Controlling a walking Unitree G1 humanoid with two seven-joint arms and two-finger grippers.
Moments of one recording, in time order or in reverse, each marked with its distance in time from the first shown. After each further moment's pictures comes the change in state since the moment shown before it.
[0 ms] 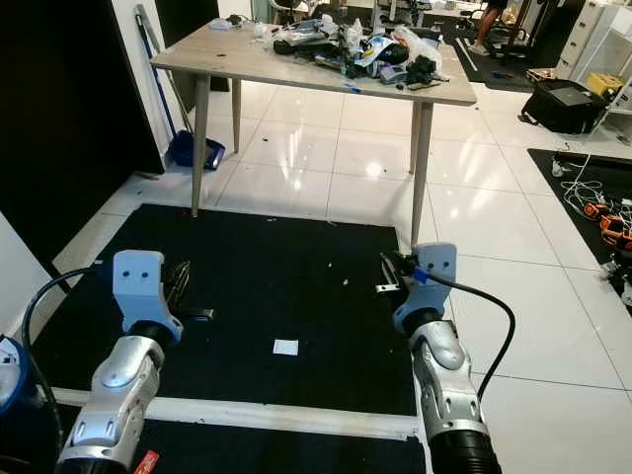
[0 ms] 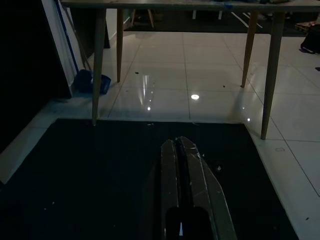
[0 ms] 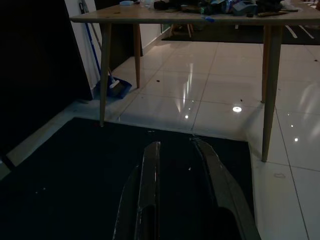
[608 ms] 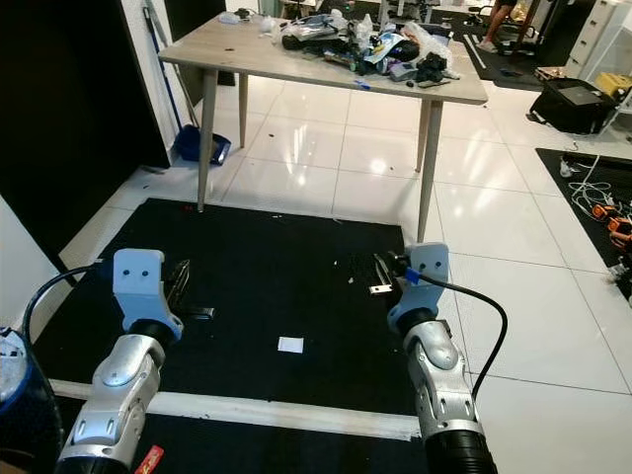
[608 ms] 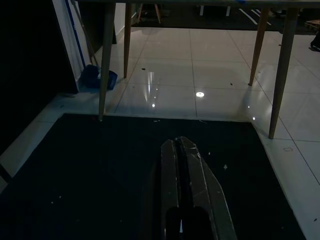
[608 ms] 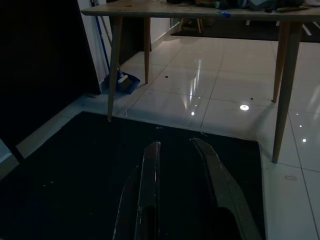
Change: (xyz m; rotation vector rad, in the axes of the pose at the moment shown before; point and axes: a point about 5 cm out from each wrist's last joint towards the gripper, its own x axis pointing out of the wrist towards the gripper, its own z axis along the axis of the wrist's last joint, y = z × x) left arm 0.000 0.000 0.000 0.000 -0.001 -0.008; right arm 0.001 0.004 -0.001 -0.005 0.002 0.010
